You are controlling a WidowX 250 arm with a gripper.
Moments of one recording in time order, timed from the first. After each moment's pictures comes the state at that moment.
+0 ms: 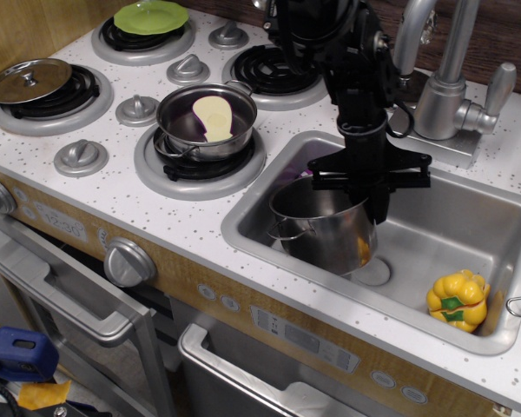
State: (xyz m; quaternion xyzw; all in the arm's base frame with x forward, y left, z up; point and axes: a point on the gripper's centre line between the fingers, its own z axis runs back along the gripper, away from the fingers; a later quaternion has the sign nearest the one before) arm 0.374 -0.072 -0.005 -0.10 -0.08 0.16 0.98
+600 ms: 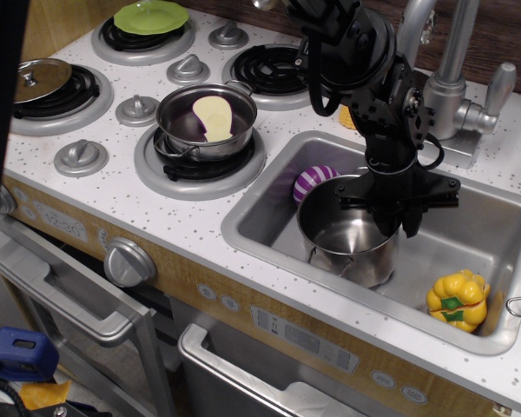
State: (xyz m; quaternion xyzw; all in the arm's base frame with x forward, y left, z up) arm 0.385 -0.081 -0.020 -0.10 -0.16 0.19 0.96
